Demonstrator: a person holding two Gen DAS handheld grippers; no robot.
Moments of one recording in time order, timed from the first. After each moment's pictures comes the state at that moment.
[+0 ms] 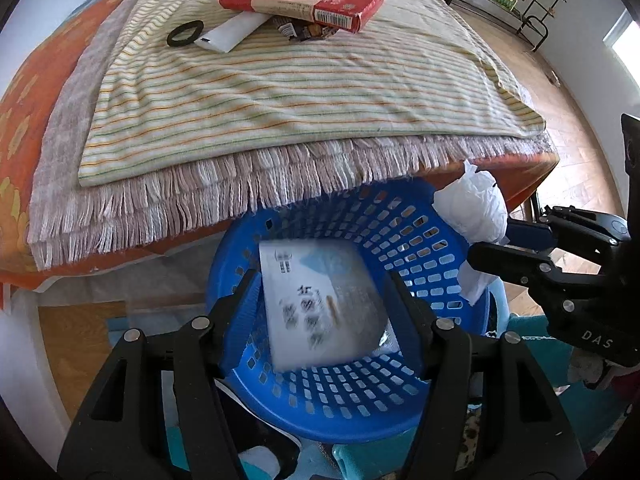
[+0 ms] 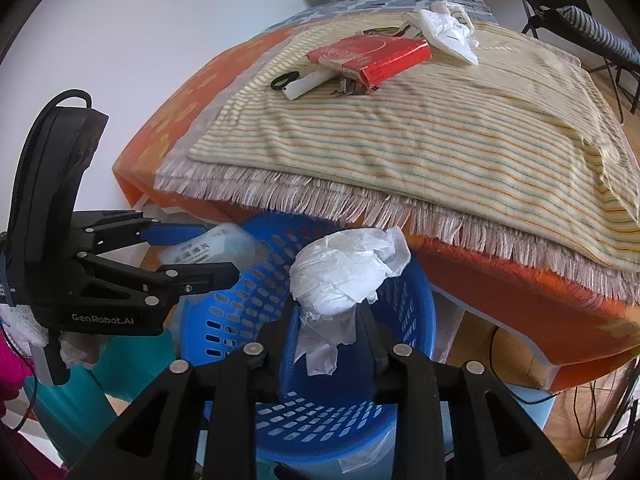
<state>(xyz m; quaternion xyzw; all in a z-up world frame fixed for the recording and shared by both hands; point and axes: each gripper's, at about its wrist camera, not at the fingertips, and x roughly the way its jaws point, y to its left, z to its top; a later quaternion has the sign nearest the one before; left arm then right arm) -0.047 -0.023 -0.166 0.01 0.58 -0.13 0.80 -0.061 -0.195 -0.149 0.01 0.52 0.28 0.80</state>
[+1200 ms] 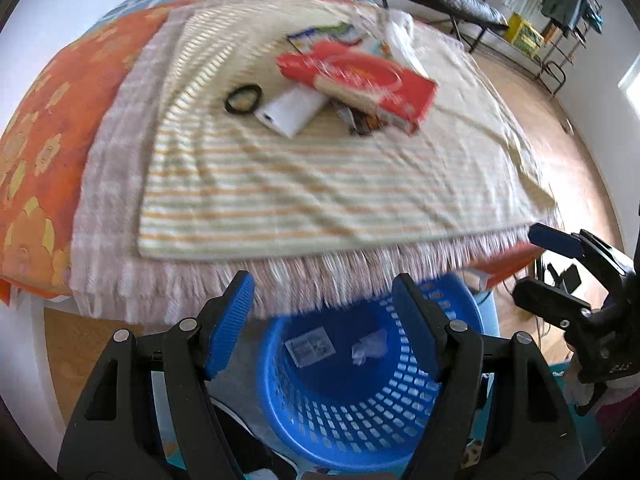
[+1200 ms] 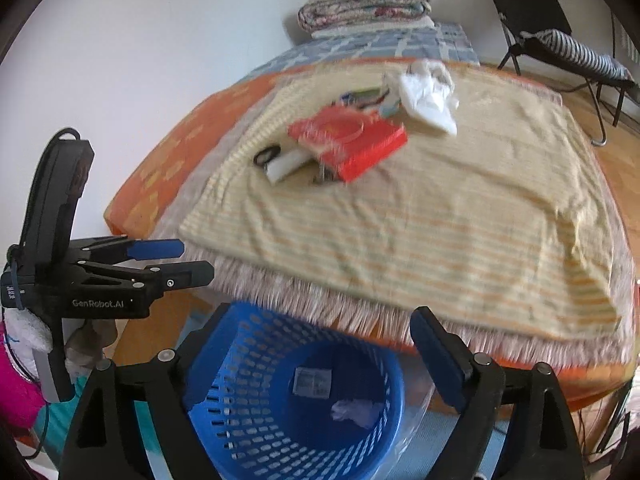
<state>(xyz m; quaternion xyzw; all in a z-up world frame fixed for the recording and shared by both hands) 0.000 0.019 -0.119 -0.04 0.54 -0.09 0.84 -0.018 -0.199 -0.103 0.03 0.47 0.25 0.85</state>
